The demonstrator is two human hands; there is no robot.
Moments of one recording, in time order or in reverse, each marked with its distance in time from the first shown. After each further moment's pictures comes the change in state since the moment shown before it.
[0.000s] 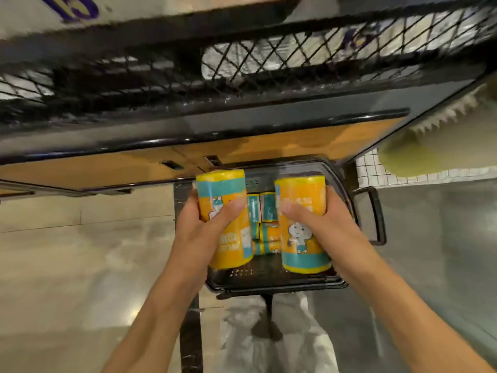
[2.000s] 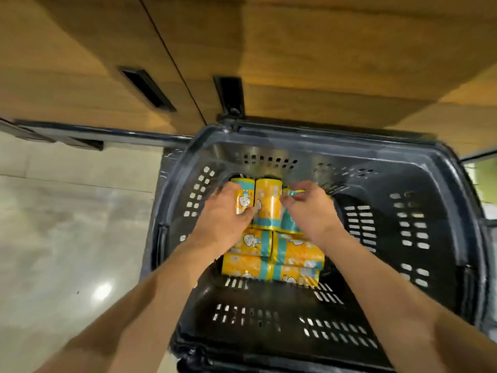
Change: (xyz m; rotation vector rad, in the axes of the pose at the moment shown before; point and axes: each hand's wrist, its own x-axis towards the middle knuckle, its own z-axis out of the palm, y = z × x) left_hand 0.251 -0.259 -0.021 0.785 0.041 0.068; right_hand 0.294 0.209 0.061 -0.676 0.078 -0.035
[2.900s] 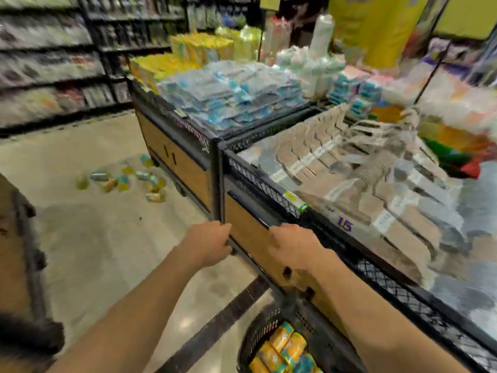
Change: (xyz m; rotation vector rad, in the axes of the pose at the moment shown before) left_hand -0.486 0.132 -0.436 0.573 0.485 -0.171; right_hand -0.483 -0.439 -0.138 -1.303 -0.150 -1.286
